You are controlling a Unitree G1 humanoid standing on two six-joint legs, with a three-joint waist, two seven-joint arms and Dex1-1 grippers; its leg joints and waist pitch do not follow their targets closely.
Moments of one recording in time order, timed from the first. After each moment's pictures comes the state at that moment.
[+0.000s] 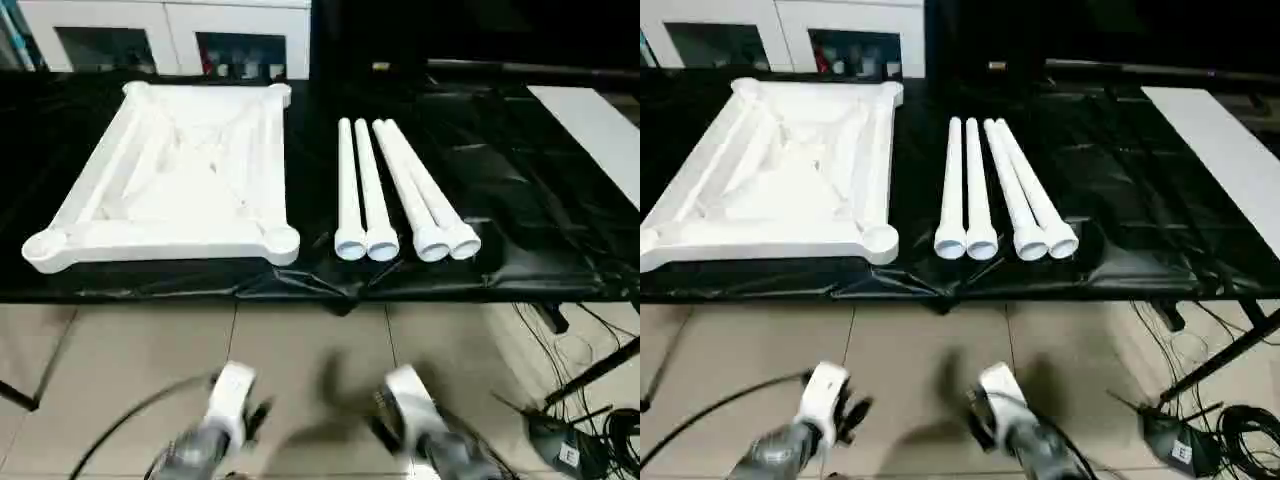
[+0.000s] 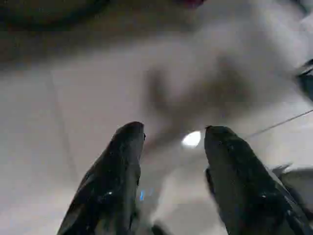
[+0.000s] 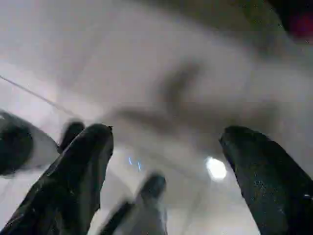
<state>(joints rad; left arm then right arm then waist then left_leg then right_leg) -0.22 0.13 -0.09 1.17 0.00 -0.28 -0.38 -0.28 -0.05 0.14 1.21 -0.13 -0.19 0.30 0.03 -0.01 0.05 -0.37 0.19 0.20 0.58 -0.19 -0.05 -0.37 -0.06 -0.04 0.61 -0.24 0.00</state>
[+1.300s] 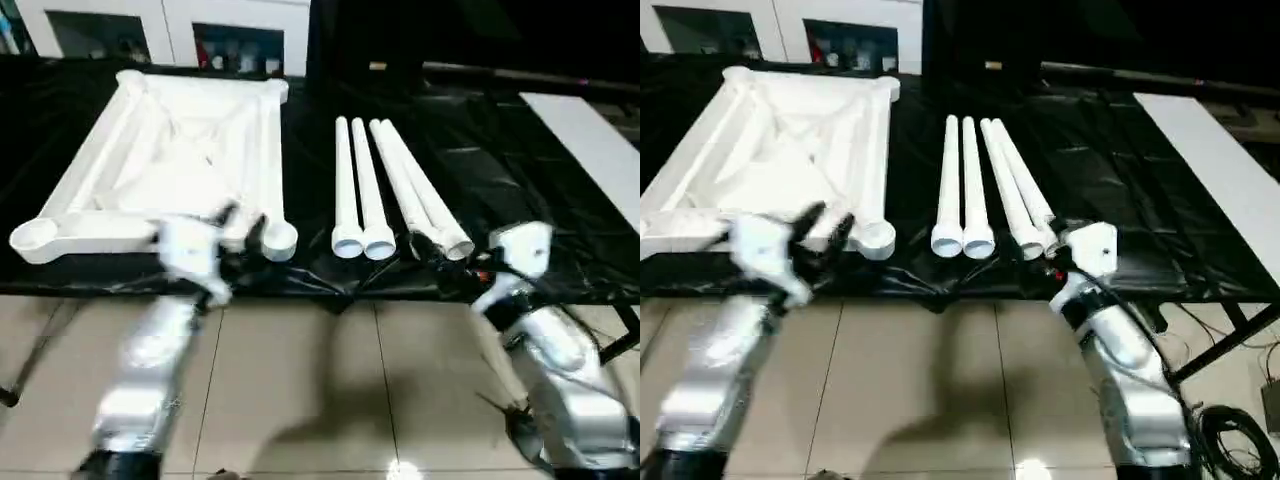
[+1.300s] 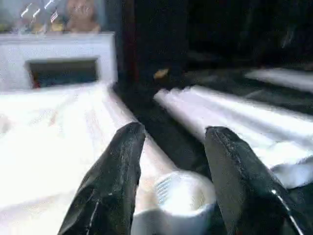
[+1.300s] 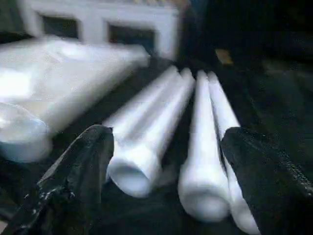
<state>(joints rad) -0.23 0.19 0.00 0.09 -0.09 0.02 -0.25 -0.11 -0.22 -0.03 -0.06 0.24 0.22 0.27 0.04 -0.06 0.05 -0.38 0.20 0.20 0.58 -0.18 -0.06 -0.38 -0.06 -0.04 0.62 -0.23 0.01</state>
